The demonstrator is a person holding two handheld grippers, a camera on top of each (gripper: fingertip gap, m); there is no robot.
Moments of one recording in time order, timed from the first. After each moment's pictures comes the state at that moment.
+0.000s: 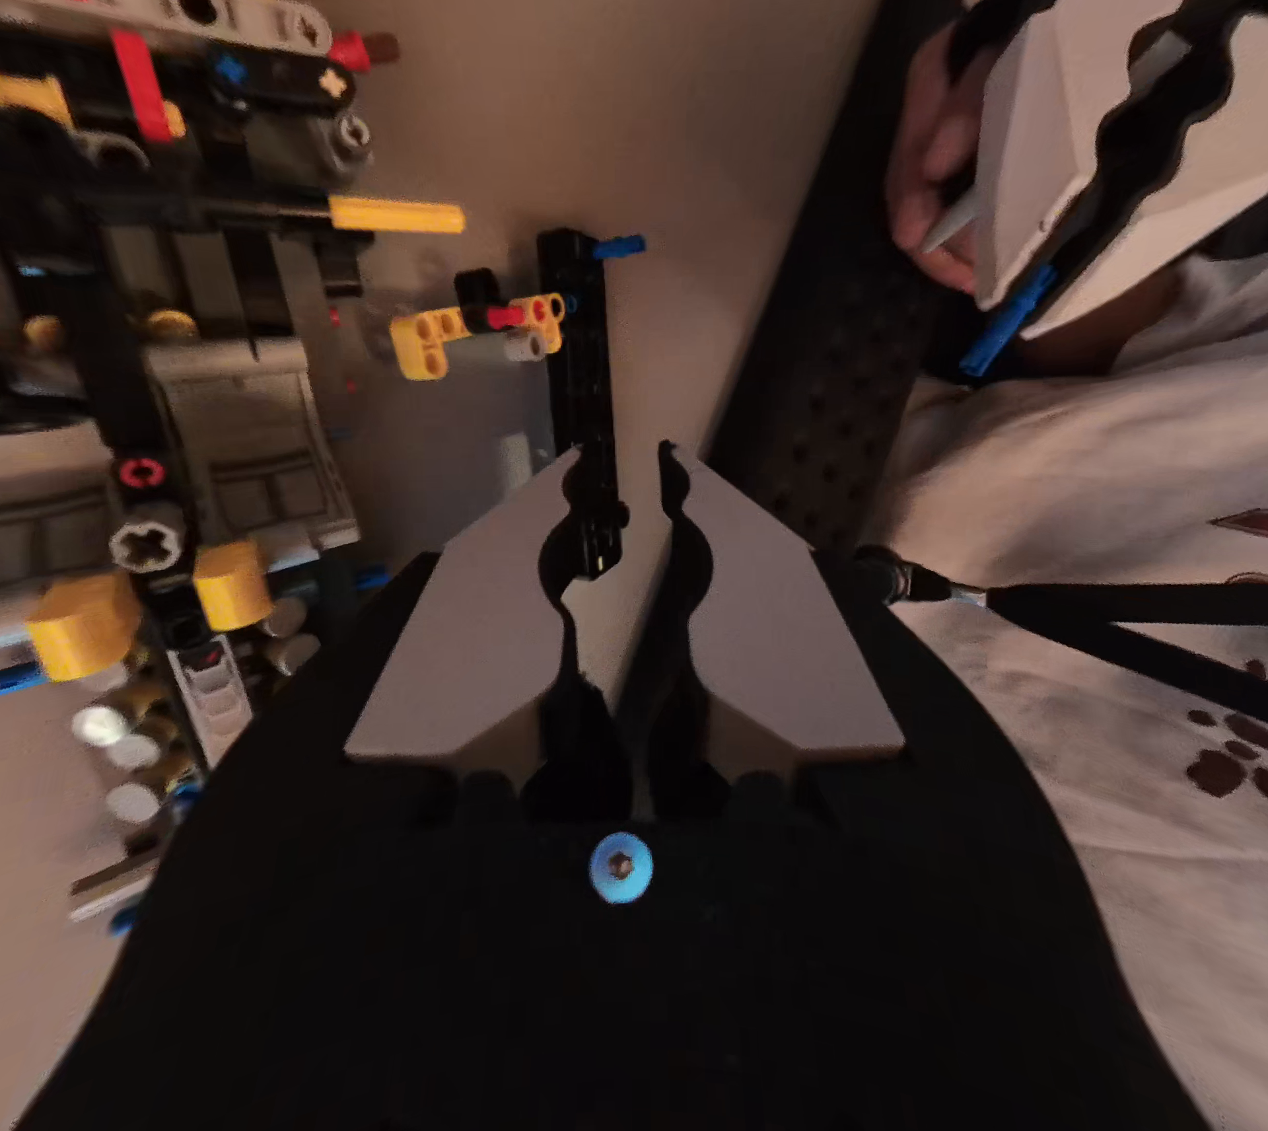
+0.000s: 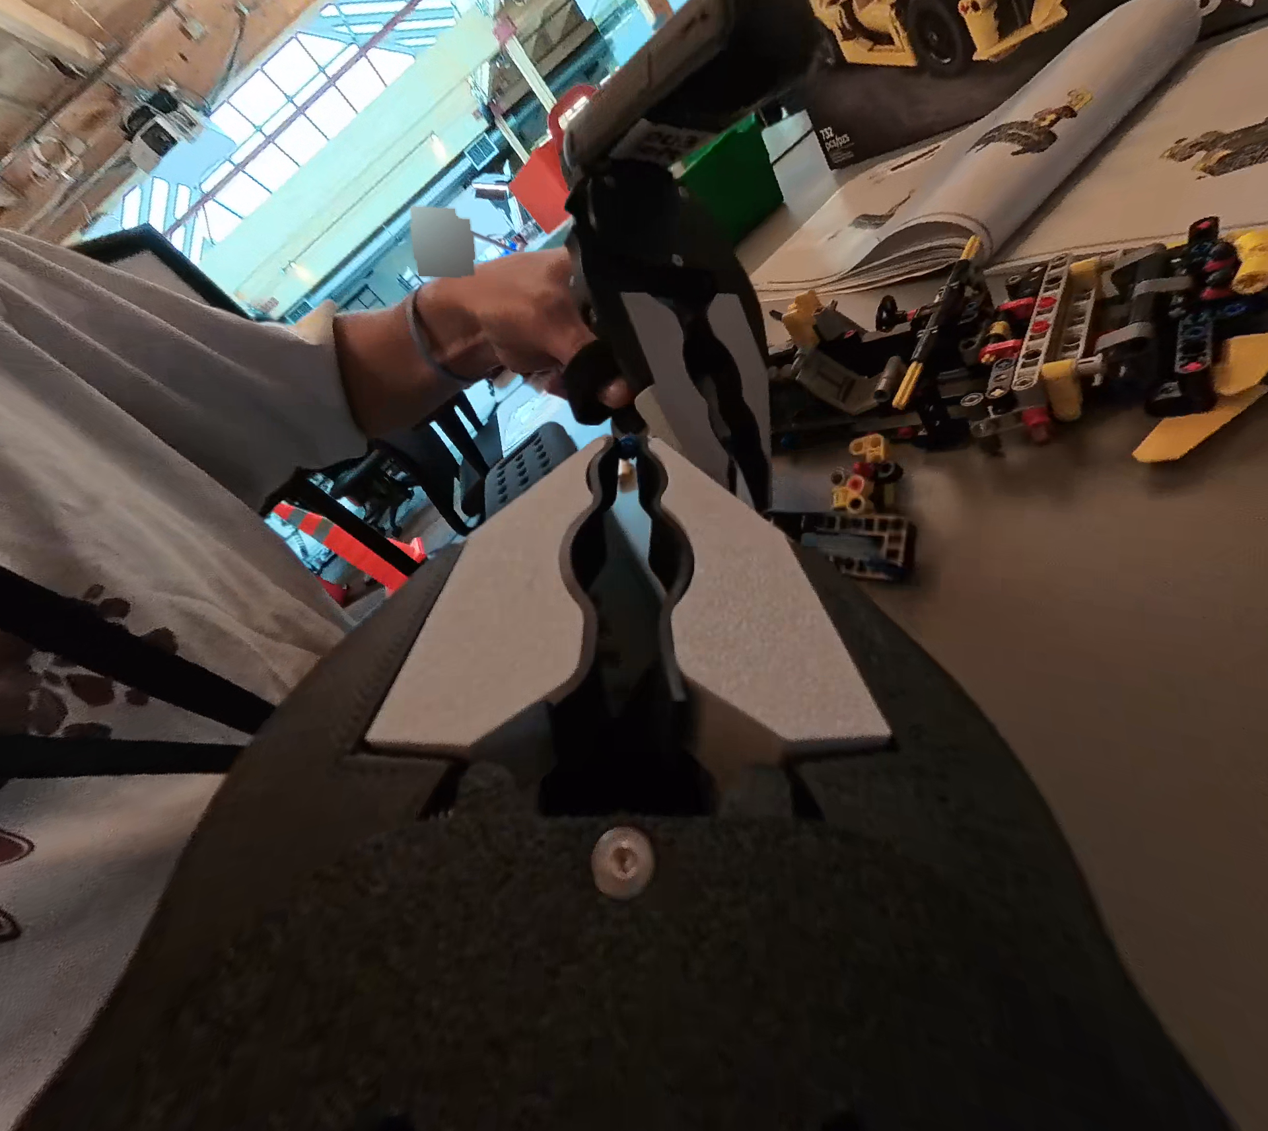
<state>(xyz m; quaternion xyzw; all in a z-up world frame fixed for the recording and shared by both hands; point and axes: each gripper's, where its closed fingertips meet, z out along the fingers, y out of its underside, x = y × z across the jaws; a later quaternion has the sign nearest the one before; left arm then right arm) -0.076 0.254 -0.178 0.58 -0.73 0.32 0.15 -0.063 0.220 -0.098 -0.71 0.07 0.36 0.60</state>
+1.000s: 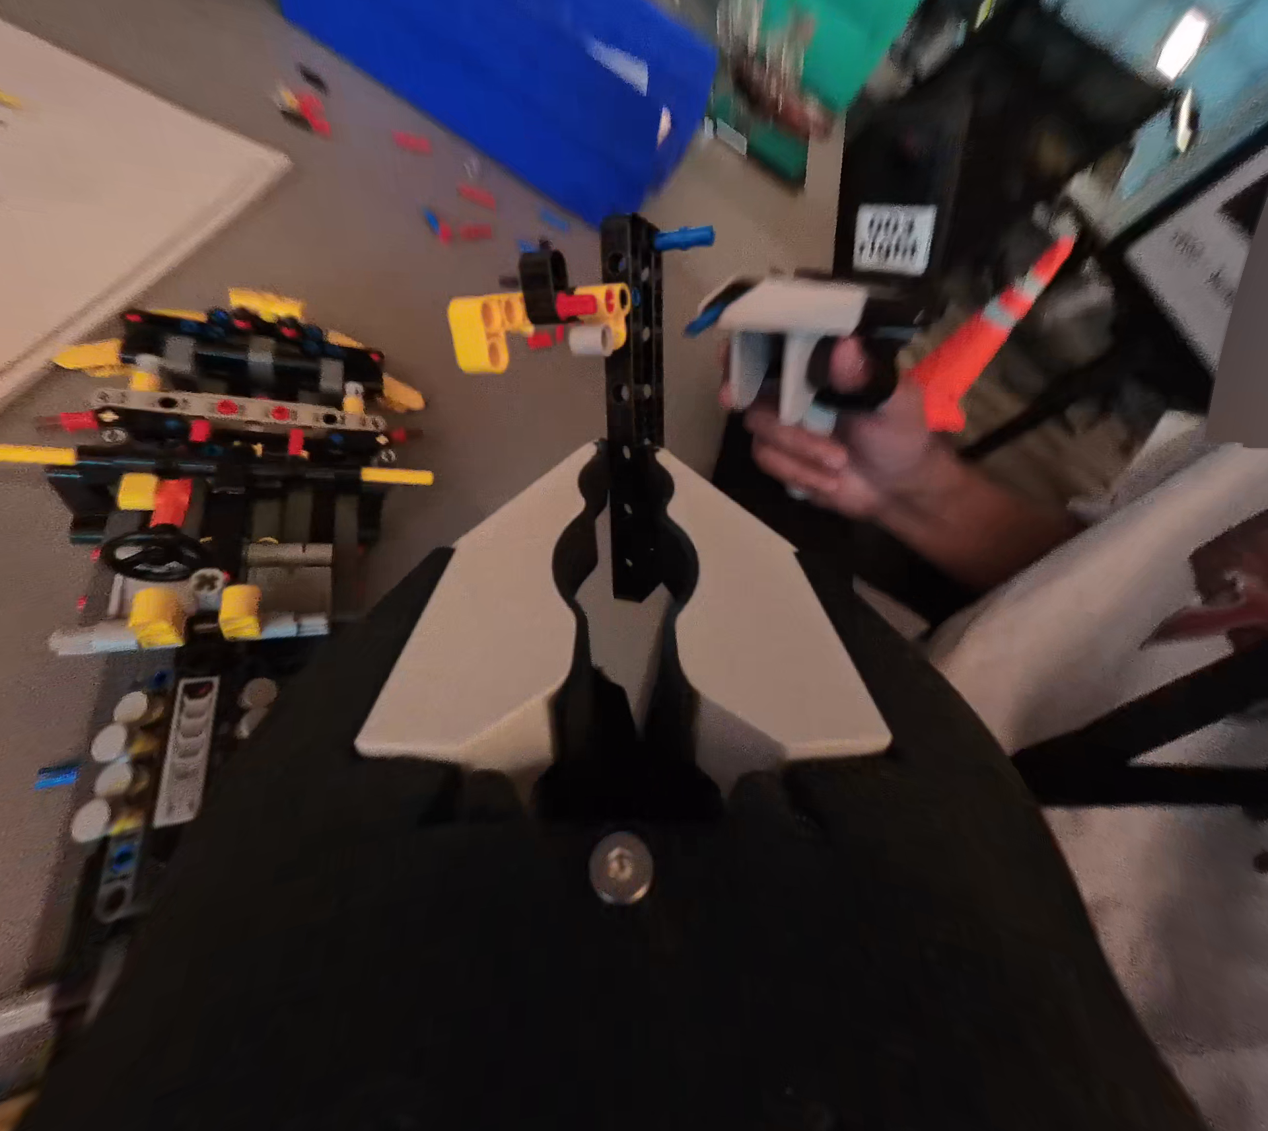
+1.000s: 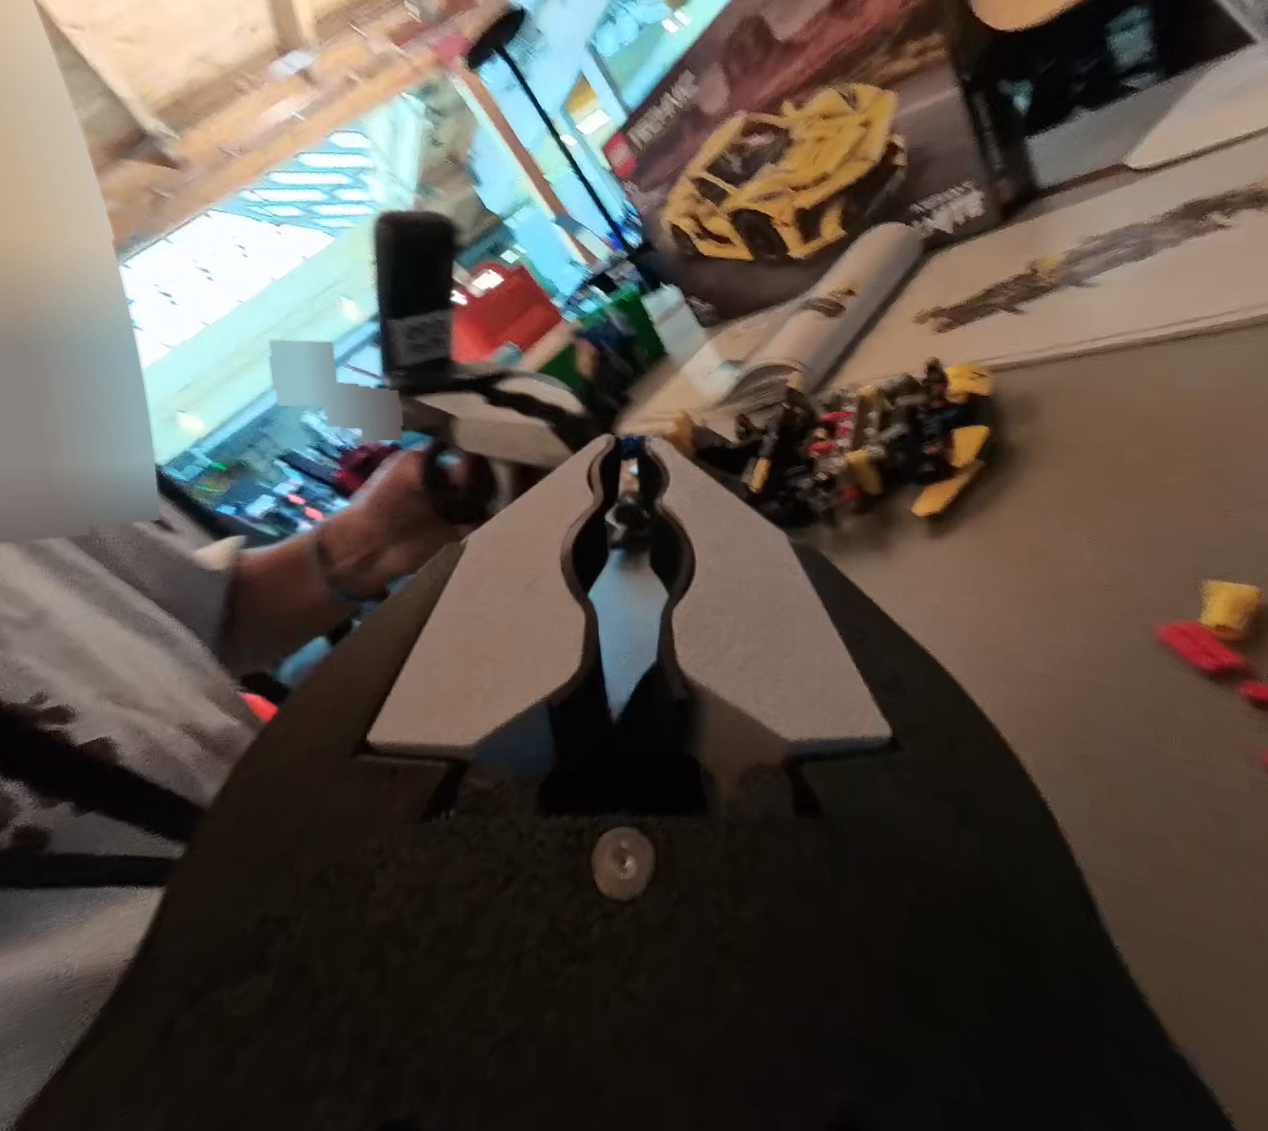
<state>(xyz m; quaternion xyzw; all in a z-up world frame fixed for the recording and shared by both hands) -0.049 0.252 -0.095 0.52 -0.62 0.57 -0.12 -0.010 0.208 -0.082 -0.66 0.15 0.28 0.68</state>
